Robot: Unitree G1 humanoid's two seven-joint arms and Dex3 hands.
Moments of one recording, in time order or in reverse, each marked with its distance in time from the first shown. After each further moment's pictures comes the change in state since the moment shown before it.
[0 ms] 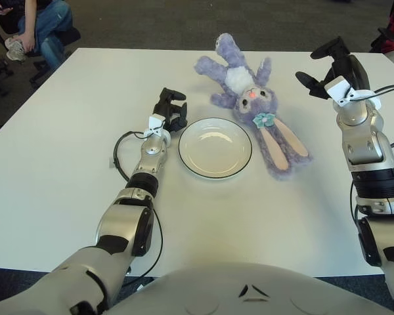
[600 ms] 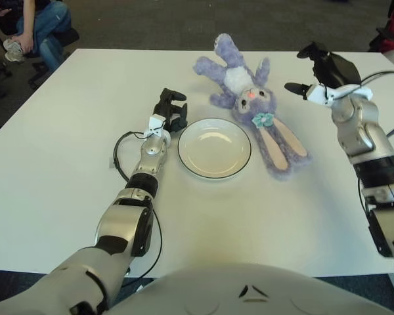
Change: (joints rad) left arm 0.001 0.003 -0.008 0.000 0.010 -0.005 0.000; right arm -0.135 -0.062 0.165 0.245 -0.206 -0.140 0.038
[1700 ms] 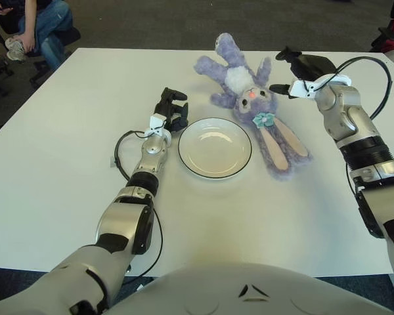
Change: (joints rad) left arm -0.016 -0.002 0.005 0.032 -0.002 -0.010 -0.006; right arm -0.107 0.069 0.075 0.095 -0.016 -0.043 0.148
